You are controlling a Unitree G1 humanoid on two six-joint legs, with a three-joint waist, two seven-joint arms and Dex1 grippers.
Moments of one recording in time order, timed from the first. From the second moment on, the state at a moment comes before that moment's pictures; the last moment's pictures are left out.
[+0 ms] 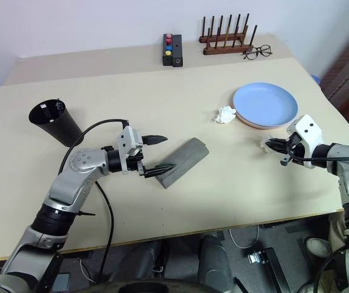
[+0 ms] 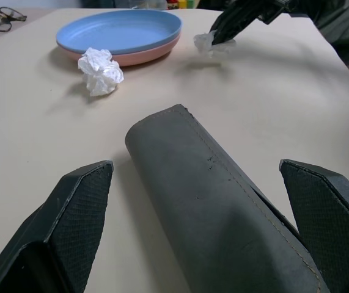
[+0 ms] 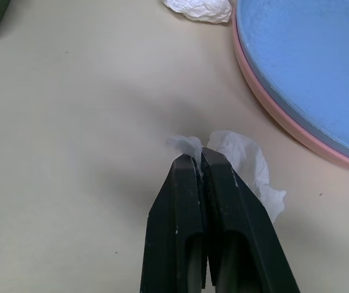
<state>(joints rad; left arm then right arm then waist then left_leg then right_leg) -0.40 0.41 -0.19 -0.09 -0.27 0.28 -0.95 -0.36 -0.92 -0.16 0.38 0.24 0.22 1.07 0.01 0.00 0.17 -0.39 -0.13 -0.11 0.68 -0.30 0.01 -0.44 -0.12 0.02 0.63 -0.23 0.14</state>
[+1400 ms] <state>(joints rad) -0.41 0.41 -0.19 -0.08 -0.27 0.28 -0.93 -0.37 -0.92 -0.16 0.38 0.24 0.22 1.07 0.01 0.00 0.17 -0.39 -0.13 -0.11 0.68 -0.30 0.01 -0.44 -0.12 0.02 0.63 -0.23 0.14</state>
